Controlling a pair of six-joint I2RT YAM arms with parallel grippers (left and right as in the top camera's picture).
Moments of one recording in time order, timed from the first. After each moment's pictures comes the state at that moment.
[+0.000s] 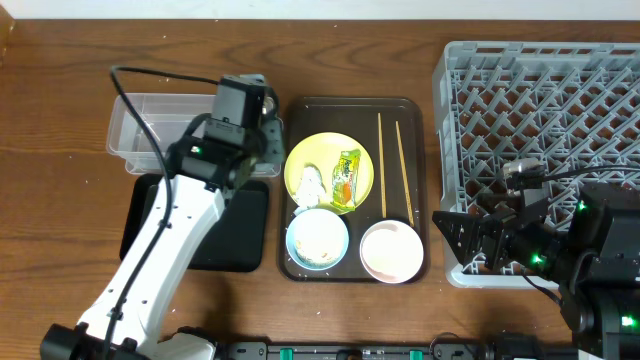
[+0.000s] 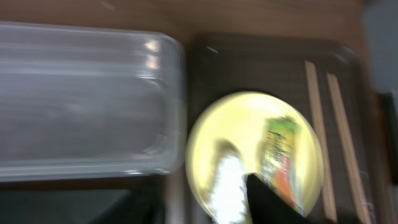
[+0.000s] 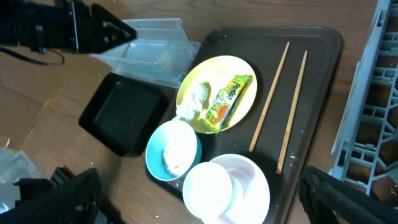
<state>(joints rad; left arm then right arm) -0.34 1.43 1.22 -0.72 0.00 -0.33 -0.02 0.77 0.99 -0.96 -0.69 0.07</state>
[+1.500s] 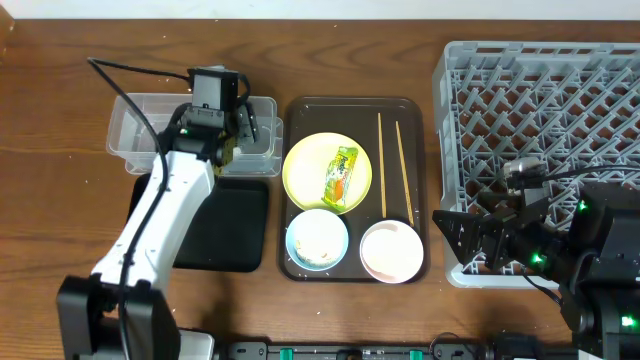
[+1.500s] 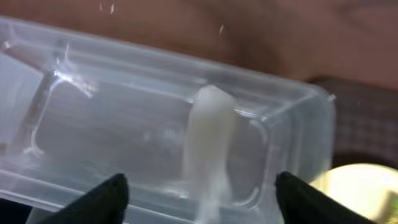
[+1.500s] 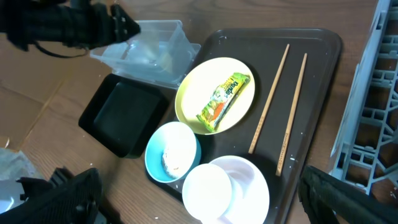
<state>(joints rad) -0.17 1.56 1.19 -0.57 -0.22 -0.31 -0.02 0.77 0.99 -0.95 -0.69 0.07</state>
